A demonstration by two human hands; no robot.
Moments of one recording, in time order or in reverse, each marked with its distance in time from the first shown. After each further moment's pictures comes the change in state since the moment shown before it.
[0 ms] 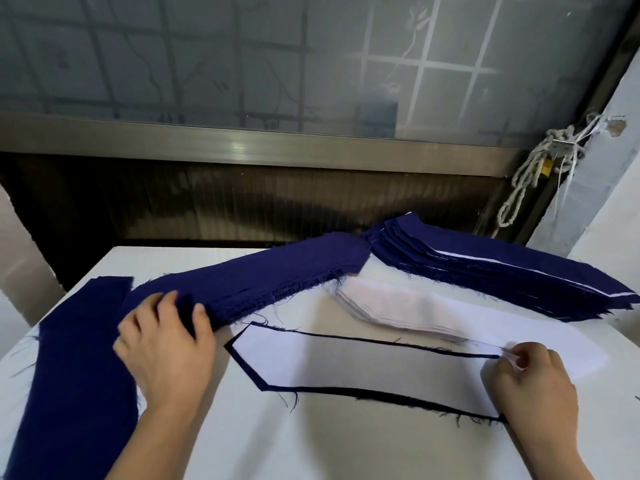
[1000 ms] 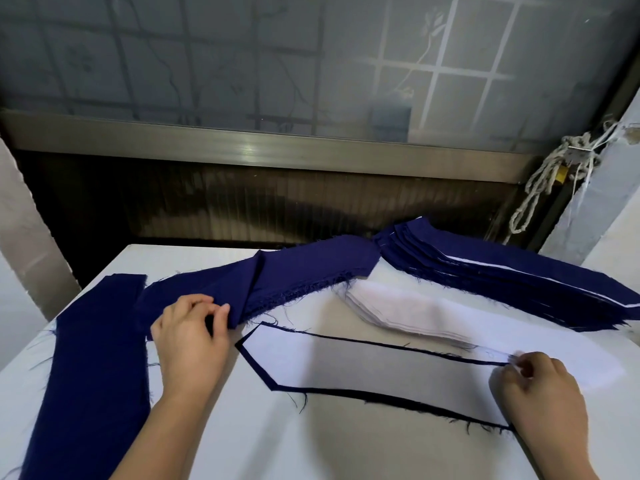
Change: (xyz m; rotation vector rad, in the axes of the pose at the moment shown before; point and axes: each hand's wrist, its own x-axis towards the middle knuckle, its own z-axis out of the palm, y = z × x) left_hand 0.006 -0.005 0.009 -0.199 -0.059 0.136; right_hand 0.000 -0.004 -0.001 -0.022 -0.046 -0.027
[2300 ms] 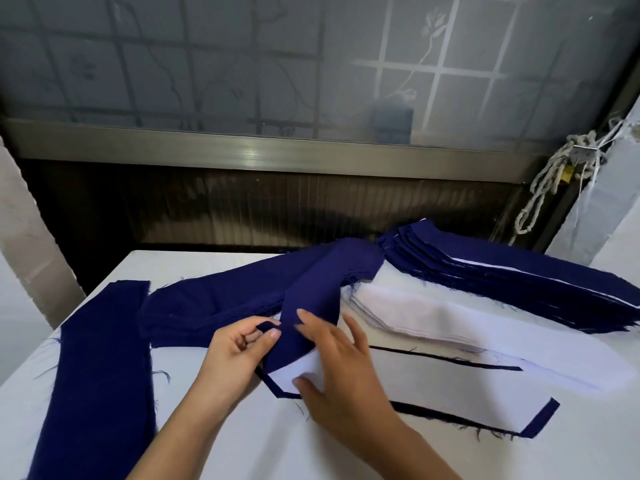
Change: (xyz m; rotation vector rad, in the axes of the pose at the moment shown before) left_hand -0.018 0.020 0.004 -1.165 -0.658 -0.231; right_hand -0.101 -0.180 0.059 0.180 -0.543 -0.847
